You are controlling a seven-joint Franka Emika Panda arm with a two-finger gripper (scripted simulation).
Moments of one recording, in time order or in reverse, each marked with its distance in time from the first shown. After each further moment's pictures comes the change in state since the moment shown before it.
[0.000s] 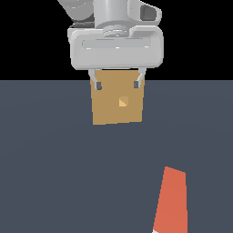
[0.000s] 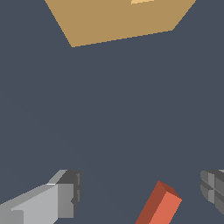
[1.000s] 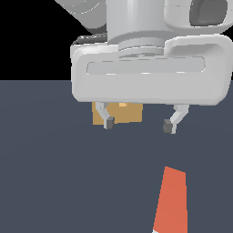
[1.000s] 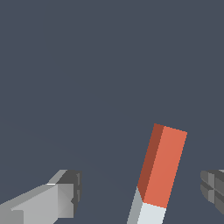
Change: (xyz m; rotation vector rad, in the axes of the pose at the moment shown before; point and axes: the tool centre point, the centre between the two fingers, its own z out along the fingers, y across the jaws) arm -0.120 0.028 0.055 0.014 -0.004 0.236
